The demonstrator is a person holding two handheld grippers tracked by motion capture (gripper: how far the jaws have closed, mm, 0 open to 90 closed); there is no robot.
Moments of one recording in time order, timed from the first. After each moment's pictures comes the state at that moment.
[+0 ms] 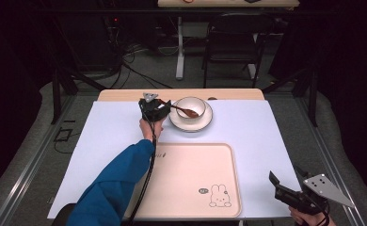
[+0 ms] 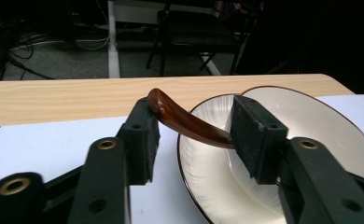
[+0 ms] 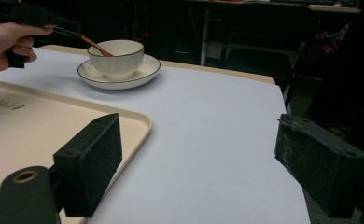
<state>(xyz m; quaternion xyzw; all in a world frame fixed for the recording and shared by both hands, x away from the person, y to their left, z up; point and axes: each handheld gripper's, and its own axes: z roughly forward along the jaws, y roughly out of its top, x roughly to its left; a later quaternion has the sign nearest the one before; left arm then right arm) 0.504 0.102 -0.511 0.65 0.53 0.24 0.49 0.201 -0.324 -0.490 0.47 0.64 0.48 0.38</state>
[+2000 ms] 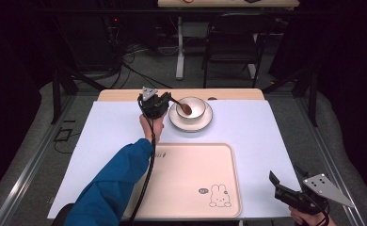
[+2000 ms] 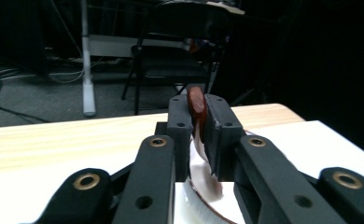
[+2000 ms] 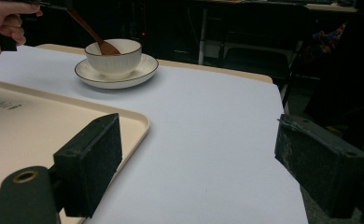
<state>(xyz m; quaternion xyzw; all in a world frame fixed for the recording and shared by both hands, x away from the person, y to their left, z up) 0.491 0.098 -0.480 0.64 0.47 0.24 0.56 0.201 -0.323 -0.489 0.47 0.64 0.48 0.38</state>
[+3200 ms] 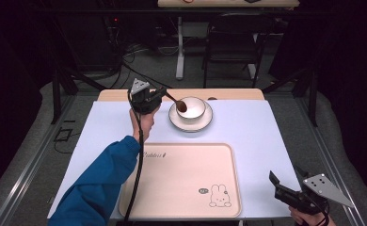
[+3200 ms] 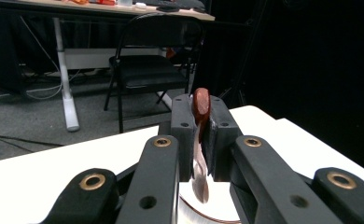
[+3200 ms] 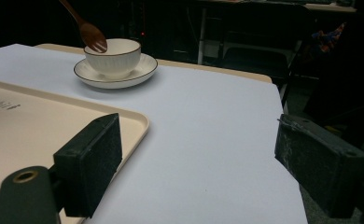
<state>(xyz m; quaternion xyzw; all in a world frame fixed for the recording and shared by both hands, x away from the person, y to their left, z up) 0.475 0.124 -0.435 0.67 0.42 0.23 0.57 0.201 -0.323 -0.489 0.47 0.63 0.48 0.38</state>
